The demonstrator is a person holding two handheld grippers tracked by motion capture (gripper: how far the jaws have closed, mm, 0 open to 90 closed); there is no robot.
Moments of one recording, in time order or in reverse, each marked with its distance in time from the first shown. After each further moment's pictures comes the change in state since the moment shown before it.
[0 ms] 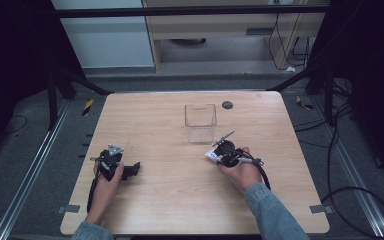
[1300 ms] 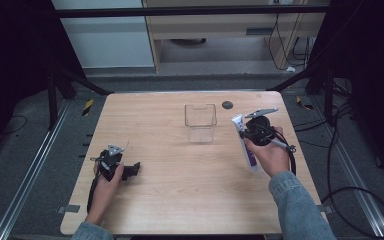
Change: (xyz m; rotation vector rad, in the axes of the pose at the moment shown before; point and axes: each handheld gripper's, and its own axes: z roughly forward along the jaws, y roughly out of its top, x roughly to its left) left arm 0.000 0.000 0.000 0.000 0.000 0.000; right arm -0.067 0.003 -0.091 -0.309 -0.107 0.153
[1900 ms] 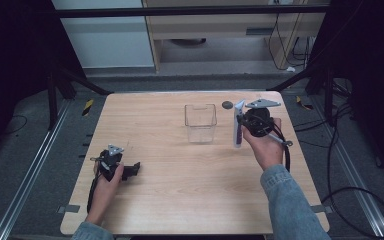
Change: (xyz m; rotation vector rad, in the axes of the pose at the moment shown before) left arm 0.000 0.000 0.000 0.000 0.000 0.000; right arm 0.003 0.024 -0.006 -0.202 -0.054 0.027
